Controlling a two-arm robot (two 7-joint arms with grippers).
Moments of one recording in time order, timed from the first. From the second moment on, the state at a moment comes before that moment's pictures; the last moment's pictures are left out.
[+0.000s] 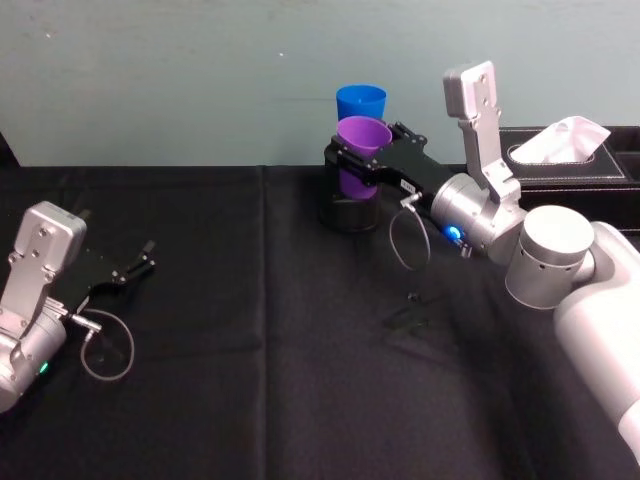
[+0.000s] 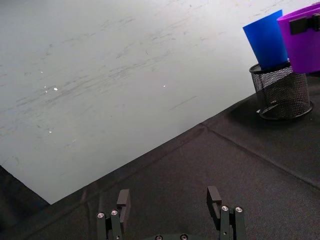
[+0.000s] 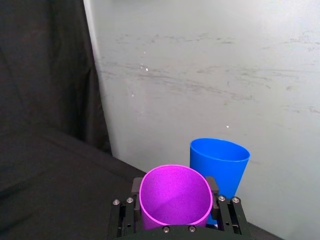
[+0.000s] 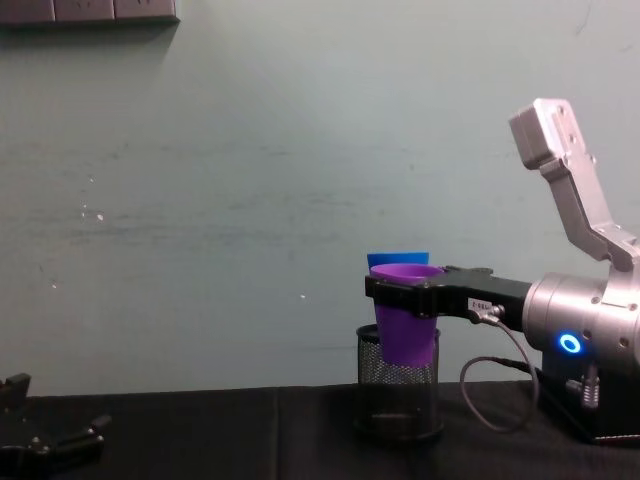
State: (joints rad) left arm -0.20 0.60 0.45 -1.41 -0.25 -0.12 0.03; right arm 0.65 0.15 -0.38 -0.93 0.29 -0.08 0.43
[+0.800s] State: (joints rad) left arm -0.20 0.60 0.45 -1.41 -0.25 -0.12 0.03; right arm 0.68 0.14 -0.37 -0.91 0.28 -0.09 0.44
